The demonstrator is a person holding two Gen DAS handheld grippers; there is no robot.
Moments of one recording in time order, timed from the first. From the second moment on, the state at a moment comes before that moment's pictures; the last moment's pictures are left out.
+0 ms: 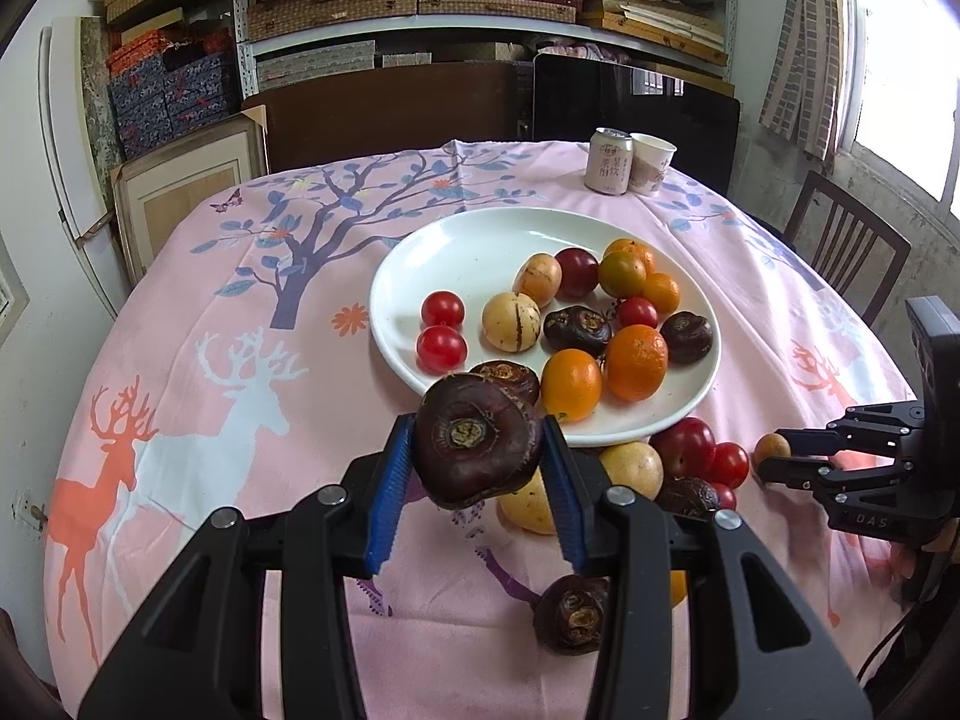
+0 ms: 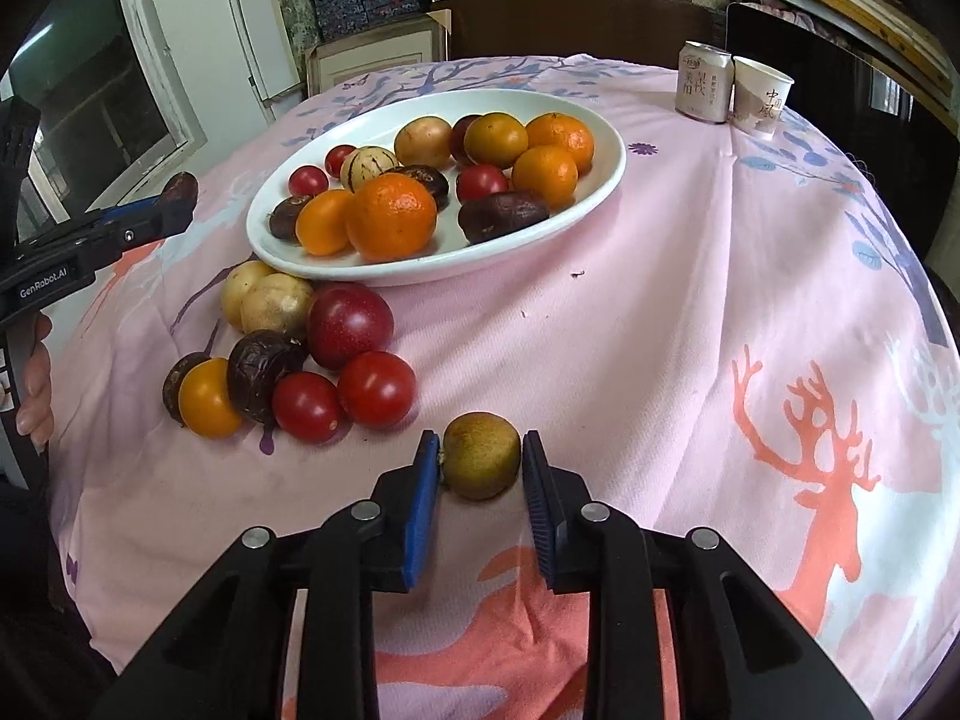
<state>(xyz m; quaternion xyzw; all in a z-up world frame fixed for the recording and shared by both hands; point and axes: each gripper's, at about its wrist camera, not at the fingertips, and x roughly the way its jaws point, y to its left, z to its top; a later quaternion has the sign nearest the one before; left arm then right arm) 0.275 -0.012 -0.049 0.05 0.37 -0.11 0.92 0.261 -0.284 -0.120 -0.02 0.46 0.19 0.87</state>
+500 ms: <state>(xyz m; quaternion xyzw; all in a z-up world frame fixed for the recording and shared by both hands) 0.322 -0.034 -0.040 0.05 0.37 -0.12 0.92 0.312 -0.261 -0.042 -0.02 0.34 0.18 0.92</state>
